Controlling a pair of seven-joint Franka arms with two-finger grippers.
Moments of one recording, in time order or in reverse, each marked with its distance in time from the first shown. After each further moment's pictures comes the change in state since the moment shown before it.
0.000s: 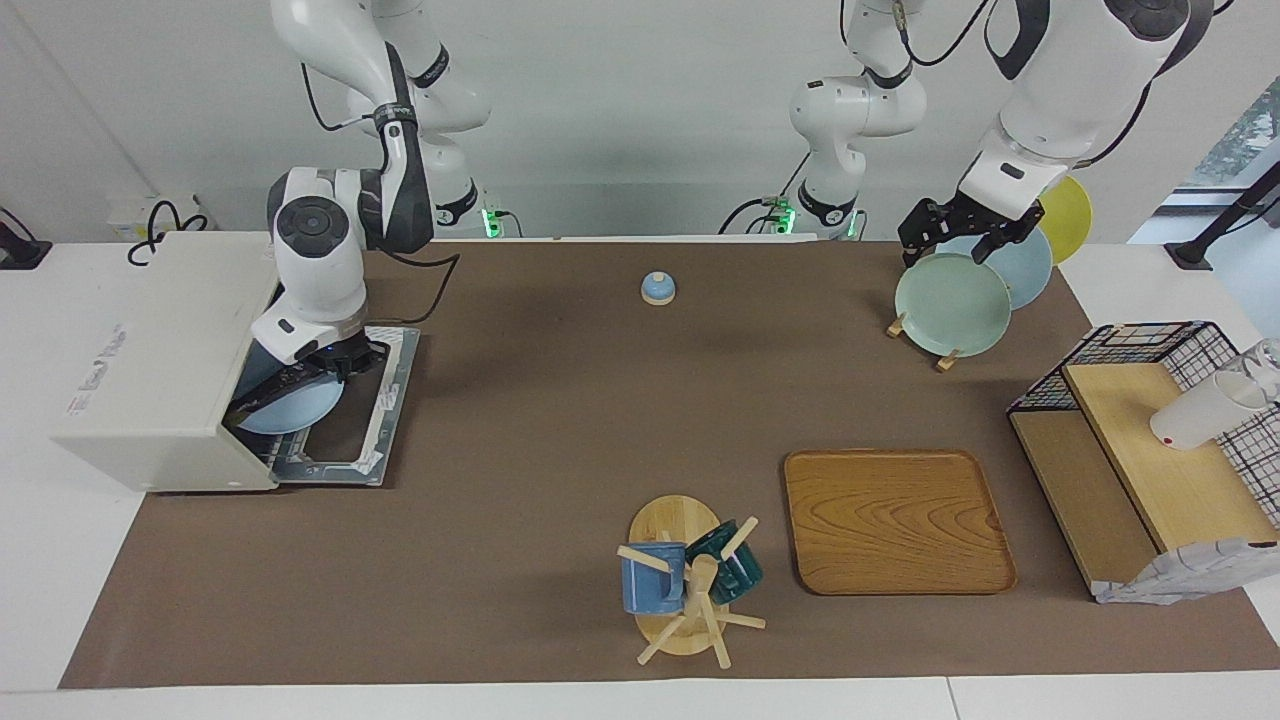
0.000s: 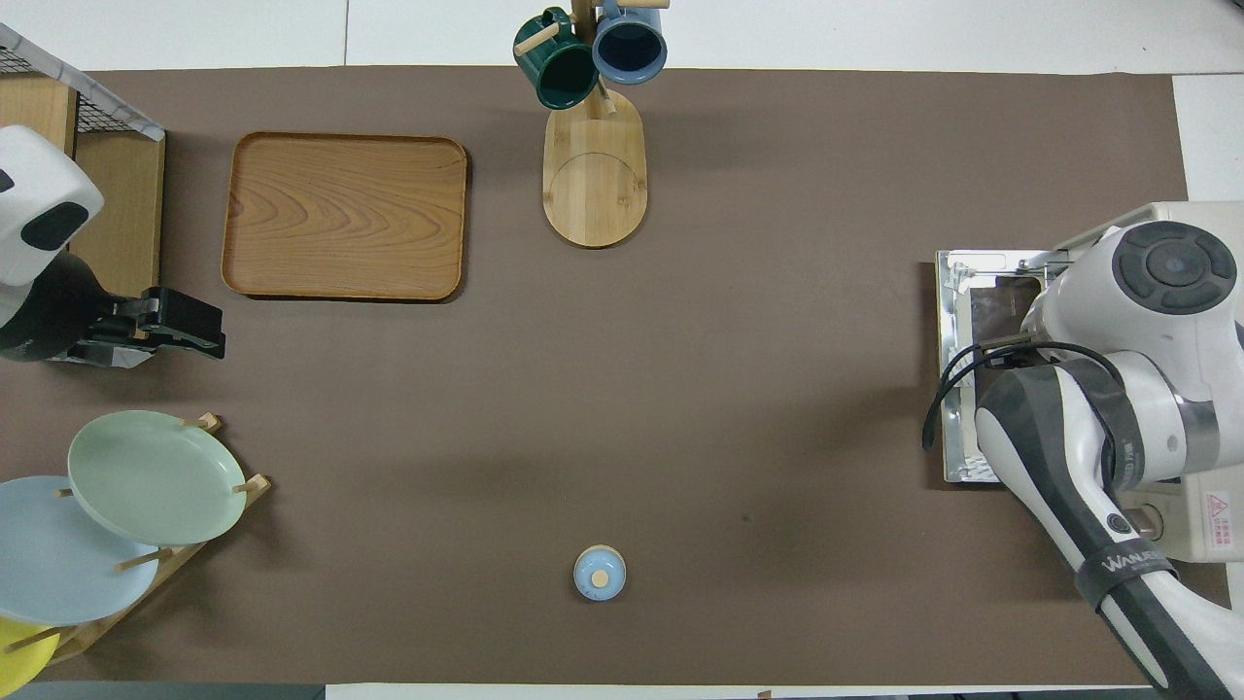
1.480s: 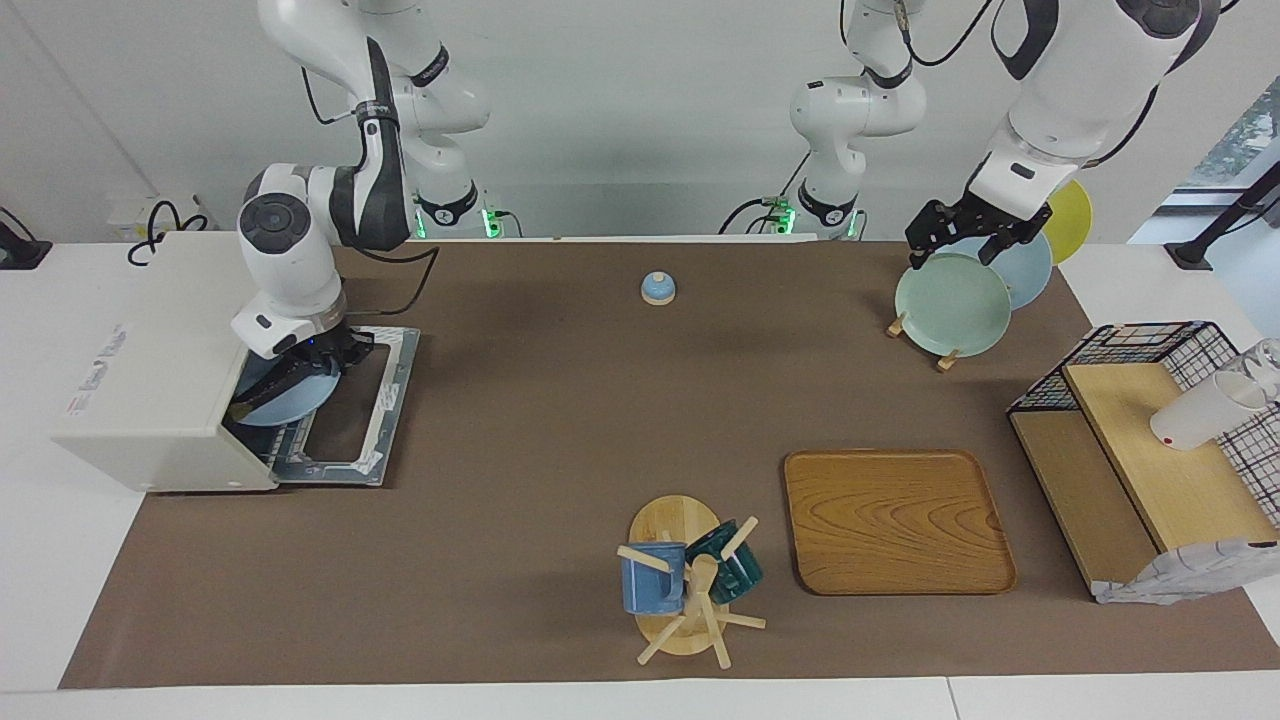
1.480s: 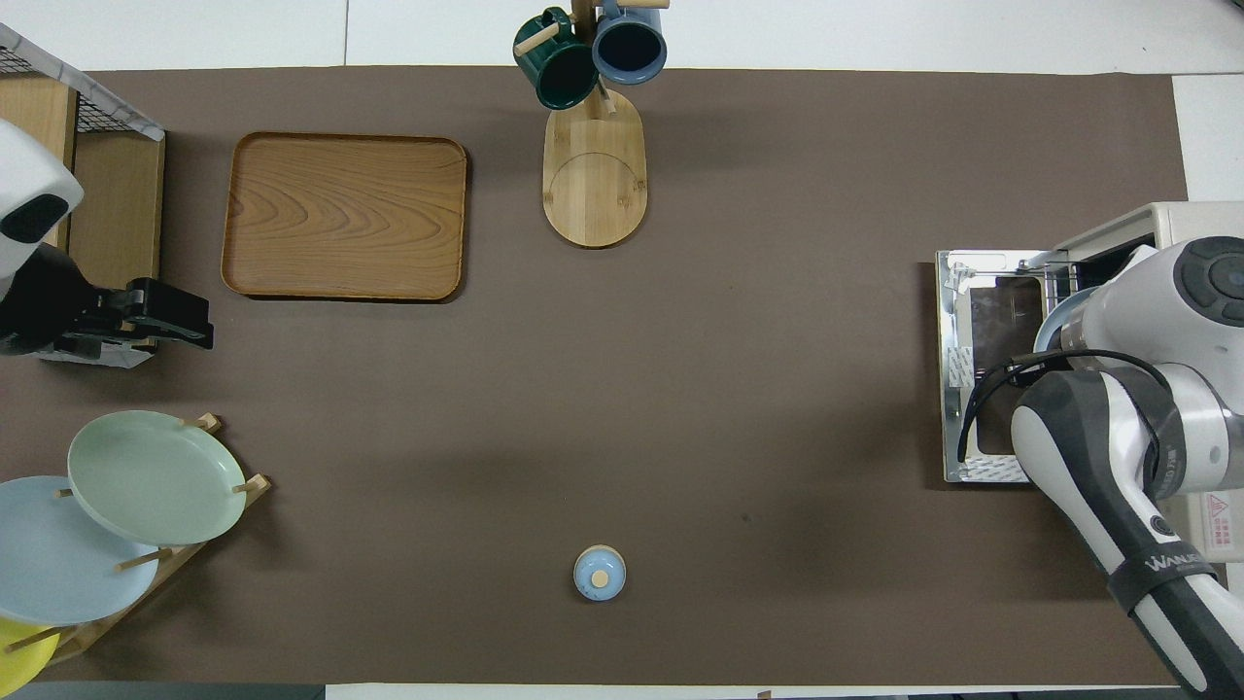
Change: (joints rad) left arm 0.022 0.000 0.001 0.000 0.001 0.033 0.000; right arm -0.065 -0.020 0.004 -0.028 0.063 -0.012 -0.091
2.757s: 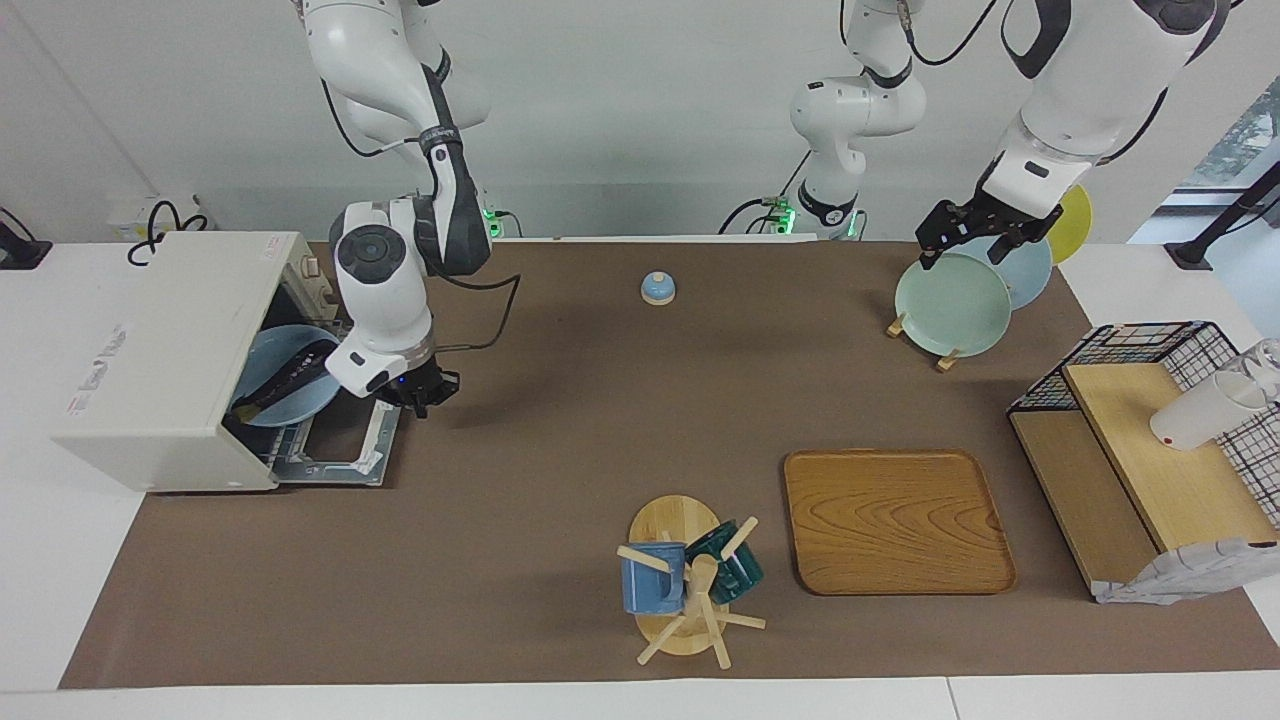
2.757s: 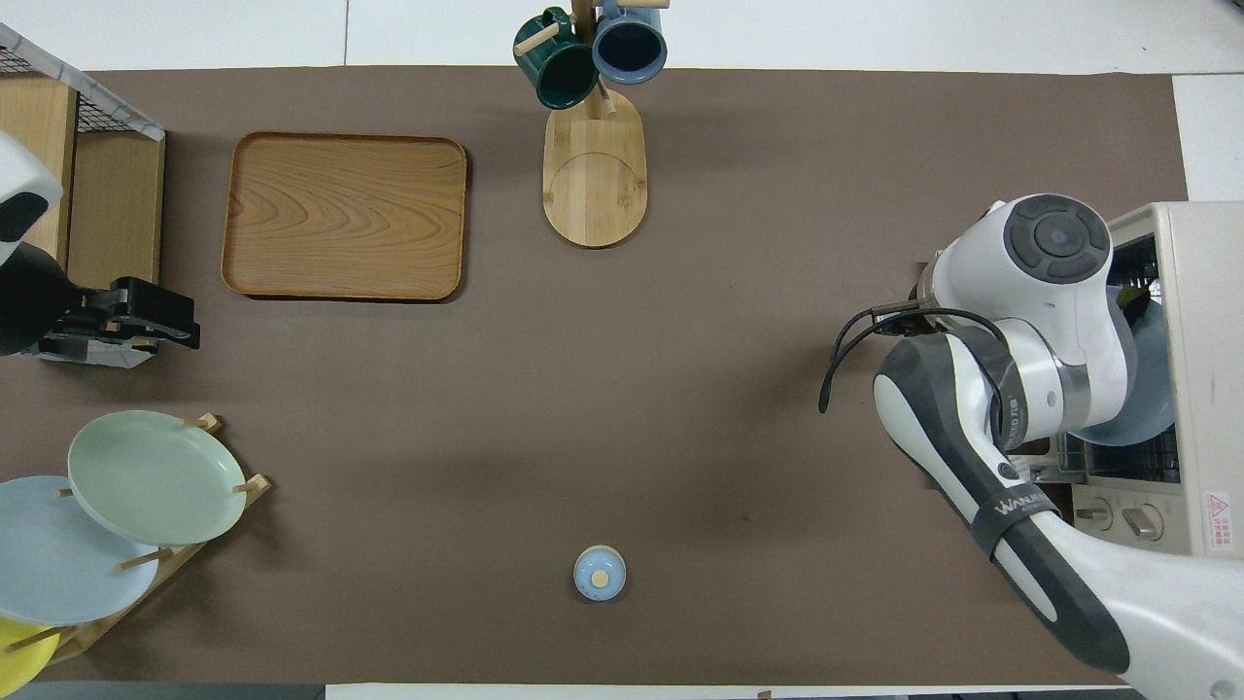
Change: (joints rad) left arm 0.012 -0.003 0.000 0.001 0.003 -0.018 0.000; right arm 0.181 0.180 0.016 0.133 0.134 0.113 0.151
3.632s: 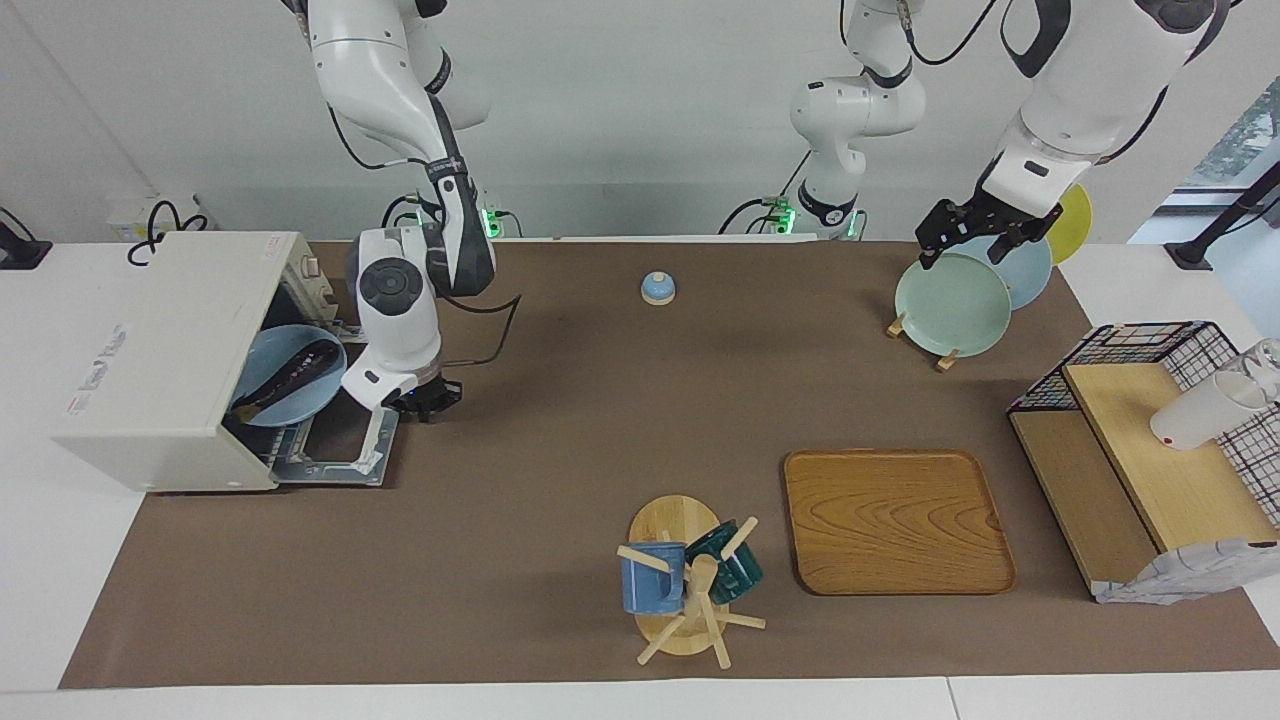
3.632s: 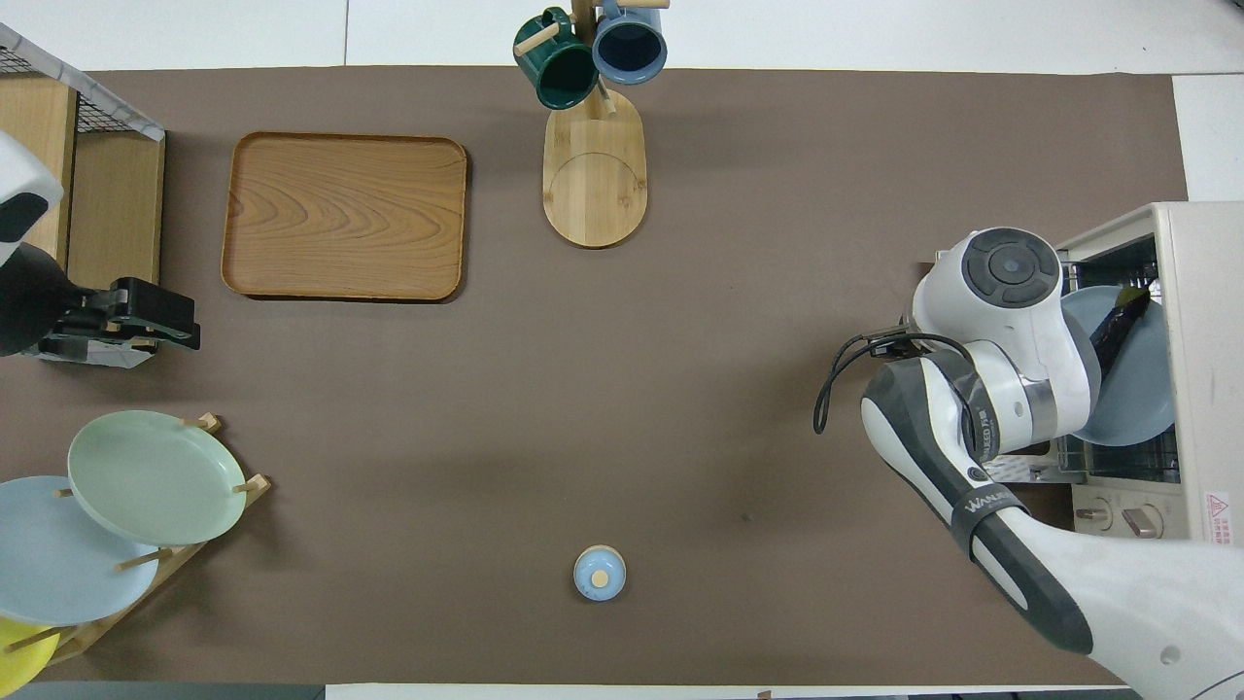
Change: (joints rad) left arm 0.000 0.000 -0.001 0.000 0.000 0.000 0.000; right arm -0.003 0.034 -0.003 -0.065 -0.097 0.054 0.015
